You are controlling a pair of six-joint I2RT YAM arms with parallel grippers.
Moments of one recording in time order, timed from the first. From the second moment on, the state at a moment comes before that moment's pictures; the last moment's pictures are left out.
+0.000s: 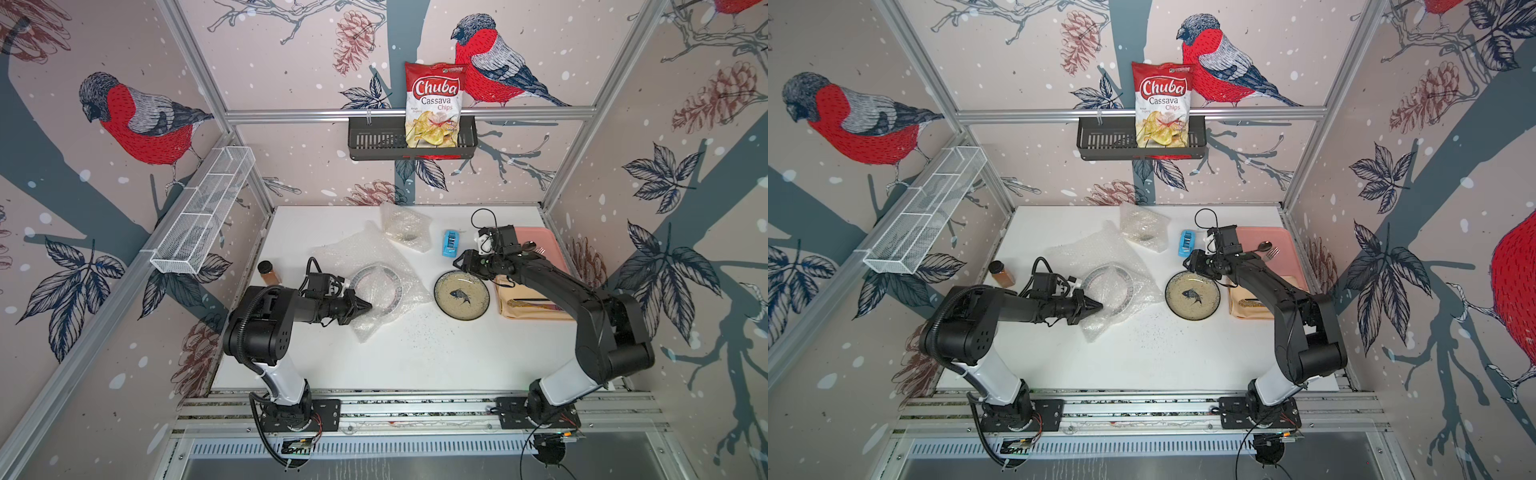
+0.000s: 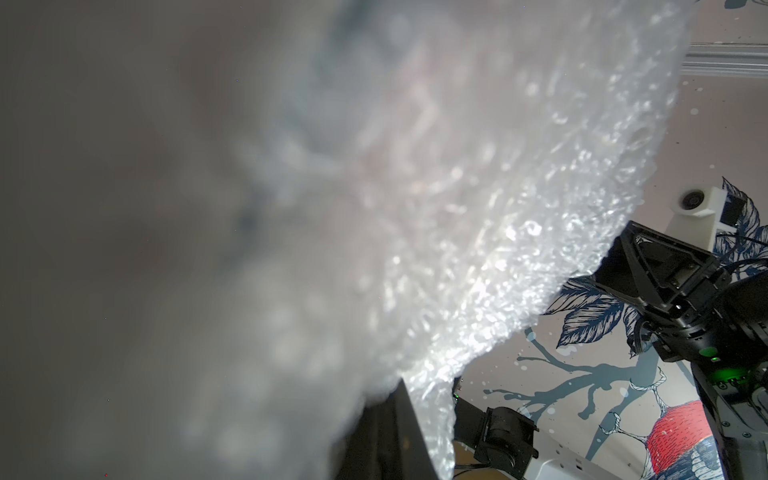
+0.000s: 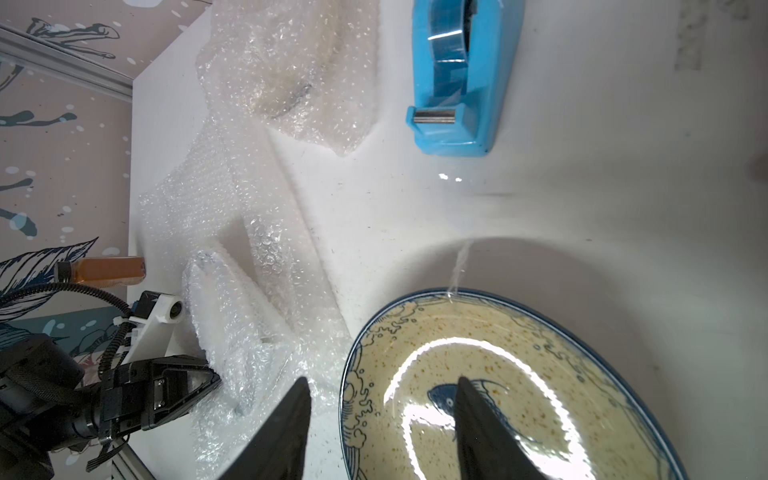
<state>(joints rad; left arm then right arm) -0.10 1.75 0.54 0.18 0.91 -0.78 0.29 1.58 1.04 -0.36 -0.40 0.46</state>
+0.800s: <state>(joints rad) -0.10 1.76 0.56 0.17 0.92 -0.78 0.17 2.10 1.33 -0.18 -0.63 0.34</state>
